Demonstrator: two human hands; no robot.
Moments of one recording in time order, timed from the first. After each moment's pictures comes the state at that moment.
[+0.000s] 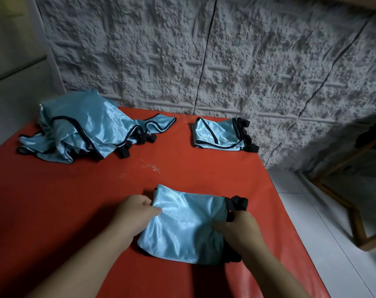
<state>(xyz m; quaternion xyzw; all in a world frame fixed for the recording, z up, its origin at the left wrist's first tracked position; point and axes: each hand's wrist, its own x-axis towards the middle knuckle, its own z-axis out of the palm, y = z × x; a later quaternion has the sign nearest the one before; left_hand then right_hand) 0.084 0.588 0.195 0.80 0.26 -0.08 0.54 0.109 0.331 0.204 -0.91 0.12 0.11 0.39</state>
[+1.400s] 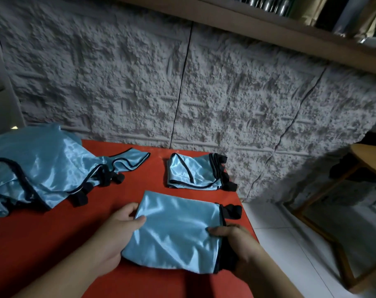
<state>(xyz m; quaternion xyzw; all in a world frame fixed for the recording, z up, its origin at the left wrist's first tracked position) 0.176 0.552 0.231 0.66 0.18 -0.07 0.73 0.208 0.296 0.258 -0.66 0.19 0.23 0.69</state>
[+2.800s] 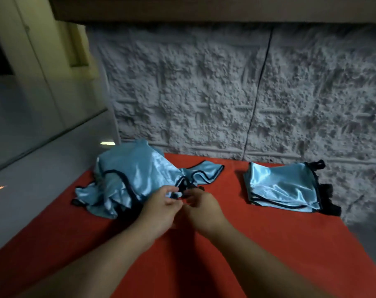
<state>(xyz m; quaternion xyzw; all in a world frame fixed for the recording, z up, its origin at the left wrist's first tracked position) 0.194 0.681 0.250 0.73 0.22 0.07 0.65 0.267 0.566 0.227 -0.86 -0.22 0.10 0.46</state>
